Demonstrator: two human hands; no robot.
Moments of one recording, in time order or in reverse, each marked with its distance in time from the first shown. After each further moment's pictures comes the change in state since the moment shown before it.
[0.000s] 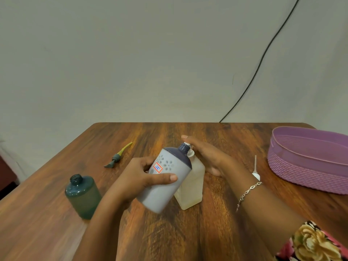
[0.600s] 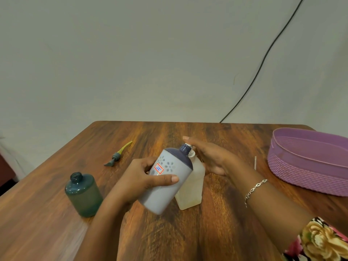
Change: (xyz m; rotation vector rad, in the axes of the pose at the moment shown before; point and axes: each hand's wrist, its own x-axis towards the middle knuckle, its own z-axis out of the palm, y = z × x) left_hand -0.004 -0.002 0.003 -0.011 0.015 0.015; right_hand -0.007 -0.008 -0.002 -0.080 0.003 0.079
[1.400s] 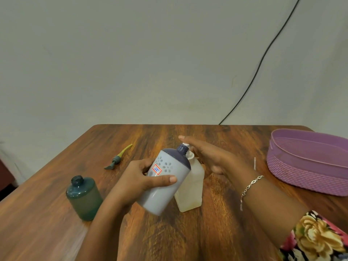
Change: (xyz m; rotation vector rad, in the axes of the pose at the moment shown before) left_hand -0.003 0.000 0.001 -0.017 0.034 0.011; right_hand -0.001 -0.005 0.003 -0.150 0.017 0.048
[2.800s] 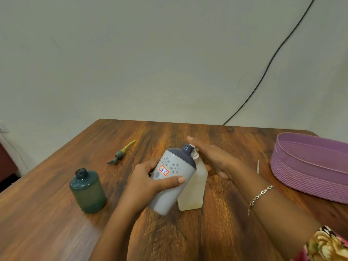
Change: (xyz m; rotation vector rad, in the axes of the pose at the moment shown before) left_hand -0.006 -0.012 0.015 -0.038 0.132 0.060; right_hand 0.004 0.012 -0.001 0.004 0.081 -0.034
